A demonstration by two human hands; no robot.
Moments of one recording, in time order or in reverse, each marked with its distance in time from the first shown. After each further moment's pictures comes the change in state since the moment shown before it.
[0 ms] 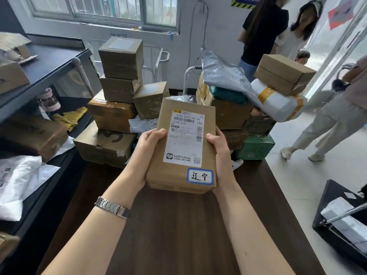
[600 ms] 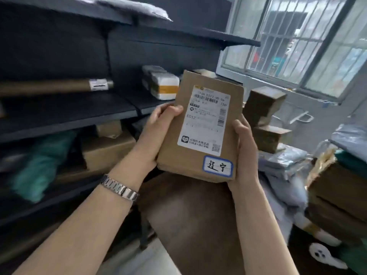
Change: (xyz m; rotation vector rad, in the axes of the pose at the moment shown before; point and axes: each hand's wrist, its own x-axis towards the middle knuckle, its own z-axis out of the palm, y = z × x) left_hand -0.276 0.024 -0.025 -0.141 0.785 0.505; right_hand -0.170 -0.039 0.077 0.182 -0.921 0.036
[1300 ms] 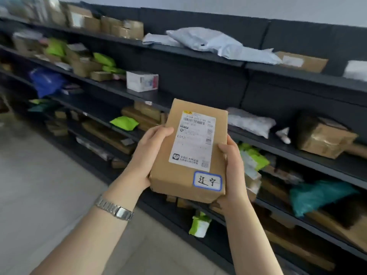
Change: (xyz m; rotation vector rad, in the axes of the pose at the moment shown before) left_hand -0.620 0.158 -0.415 0.031 1.232 0.252; right_hand -0.505 0.109 0.465 0.066 -1.016 0.591
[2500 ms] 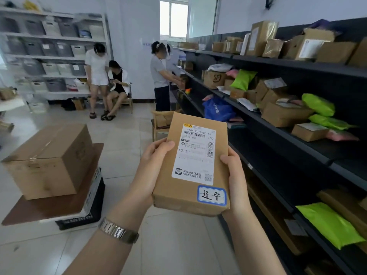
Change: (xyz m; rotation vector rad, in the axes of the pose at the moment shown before) left_hand 0.312 0.168 -0.698 -0.024 0.842 0.182; right_hand 0.269 0.344 0.766 0.061 -0.727 0.383
